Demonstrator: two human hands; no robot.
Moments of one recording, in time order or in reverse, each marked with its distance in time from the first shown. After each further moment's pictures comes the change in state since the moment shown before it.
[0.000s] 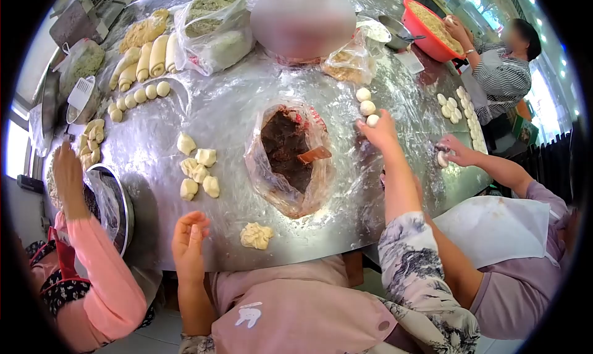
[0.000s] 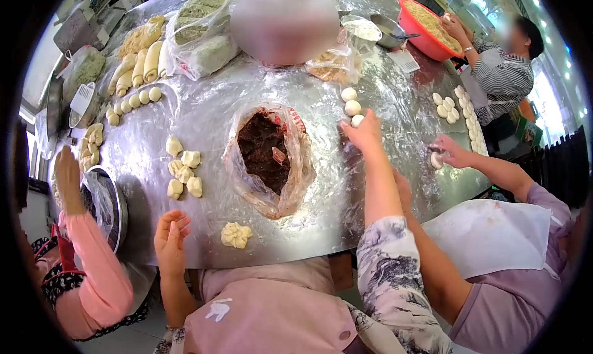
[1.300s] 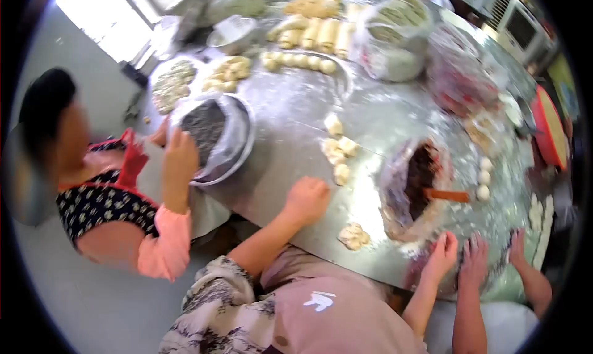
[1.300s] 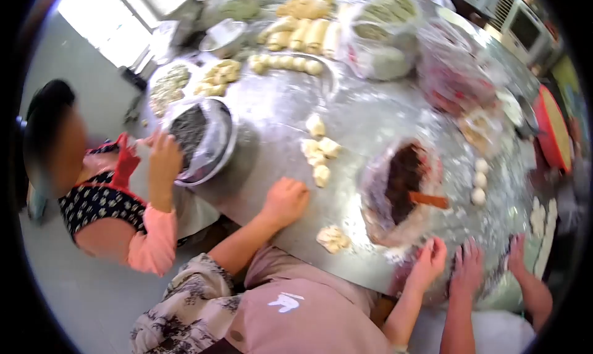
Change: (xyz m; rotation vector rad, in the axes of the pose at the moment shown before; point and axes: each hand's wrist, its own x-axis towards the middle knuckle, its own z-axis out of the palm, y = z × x) left_hand 0.055 -0.058 -0.011 1.063 0.139 0.673; right_hand -0.192 0.005 0.048 0.997 0.014 0.128
